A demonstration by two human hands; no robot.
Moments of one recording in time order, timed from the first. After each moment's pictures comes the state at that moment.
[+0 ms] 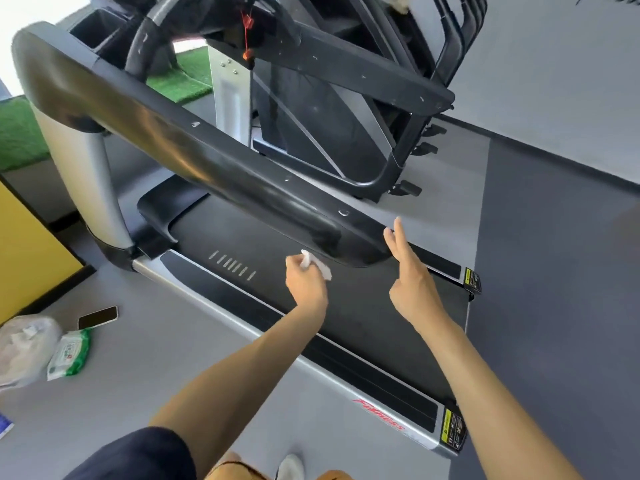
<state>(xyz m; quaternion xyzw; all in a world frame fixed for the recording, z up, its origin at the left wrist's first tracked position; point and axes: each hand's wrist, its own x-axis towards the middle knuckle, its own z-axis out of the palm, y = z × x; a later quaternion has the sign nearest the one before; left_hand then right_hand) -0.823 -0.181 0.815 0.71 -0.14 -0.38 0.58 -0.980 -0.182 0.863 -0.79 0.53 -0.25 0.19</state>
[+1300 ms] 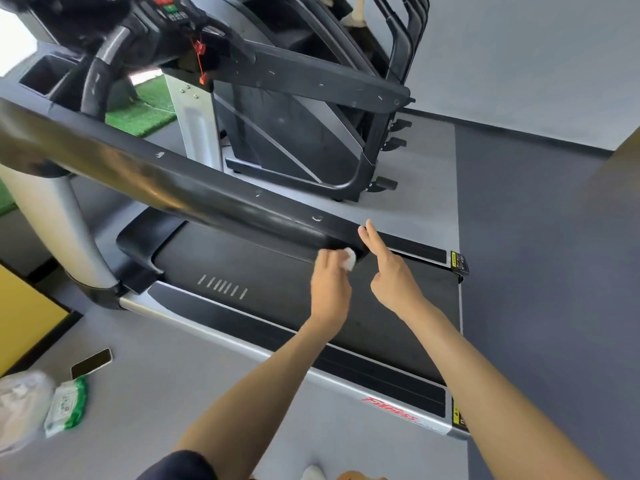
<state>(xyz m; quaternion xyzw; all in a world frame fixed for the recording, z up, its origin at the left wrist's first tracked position) -0.860 -0.180 0.804 0.63 -0.61 -0.14 0.46 -0.977 -0.180 0.869 -0.76 0.56 -0.22 0.26</state>
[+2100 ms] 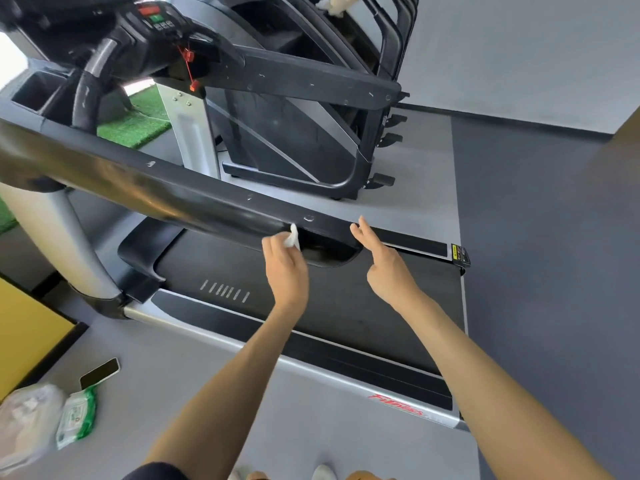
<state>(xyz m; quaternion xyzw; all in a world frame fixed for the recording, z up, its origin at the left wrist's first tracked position) -0.813 -0.184 0.831 0.67 -0.47 -0.10 0.57 -0.978 -0.181 0.874 -0.75 0.56 -0.23 0.27</state>
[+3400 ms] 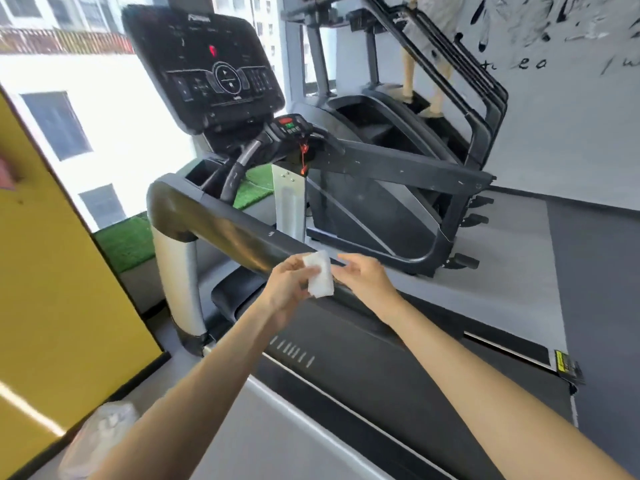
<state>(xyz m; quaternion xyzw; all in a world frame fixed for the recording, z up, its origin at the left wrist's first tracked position) -0.651 -0.179 0.949 0.48 -0.35 -0.52 0.61 -0.806 -0.225 0.963 -0.72 0.46 -0.30 0.42</state>
